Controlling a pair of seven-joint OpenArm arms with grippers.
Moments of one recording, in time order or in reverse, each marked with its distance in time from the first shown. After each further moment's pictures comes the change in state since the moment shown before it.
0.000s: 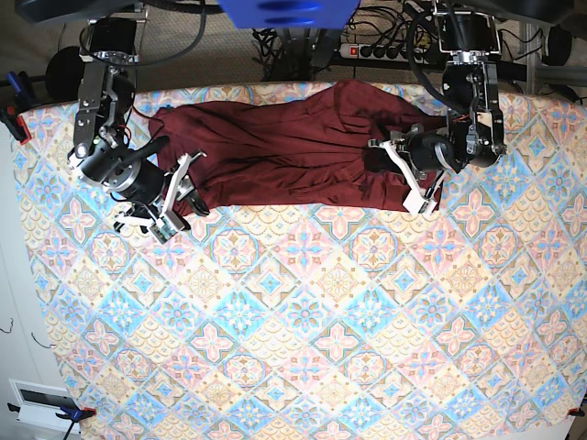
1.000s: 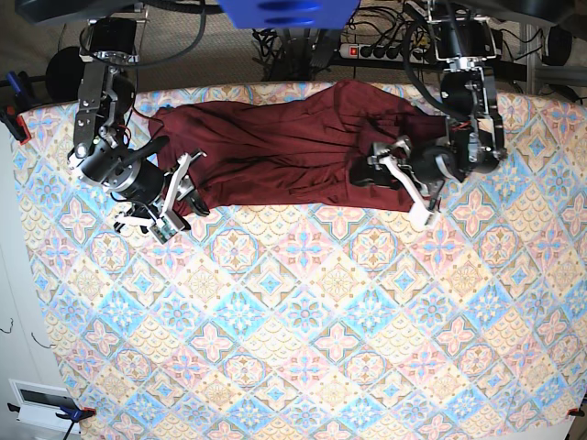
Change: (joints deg) left arm -2.2 3.0 -1.9 -0.6 -0.8 1.2 -0.2; right arm 0.0 0.1 0.0 0.1 0.0 0.0 0.0
